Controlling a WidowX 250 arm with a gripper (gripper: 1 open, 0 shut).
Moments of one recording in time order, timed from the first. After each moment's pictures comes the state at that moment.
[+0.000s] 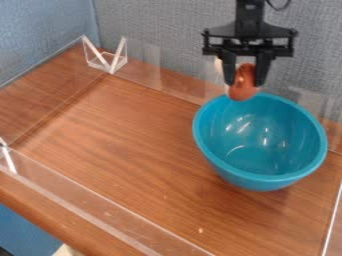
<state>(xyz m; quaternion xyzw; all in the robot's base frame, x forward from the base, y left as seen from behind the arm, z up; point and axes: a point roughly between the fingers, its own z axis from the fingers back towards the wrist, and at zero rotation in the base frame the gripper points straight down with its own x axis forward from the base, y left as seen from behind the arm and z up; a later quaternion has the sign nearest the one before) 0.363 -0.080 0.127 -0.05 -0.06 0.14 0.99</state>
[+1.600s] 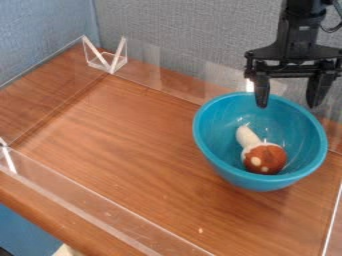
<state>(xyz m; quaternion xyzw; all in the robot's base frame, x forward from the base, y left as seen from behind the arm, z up) 0.354 -0.122 0.123 -0.05 -0.05 0.21 0.98</state>
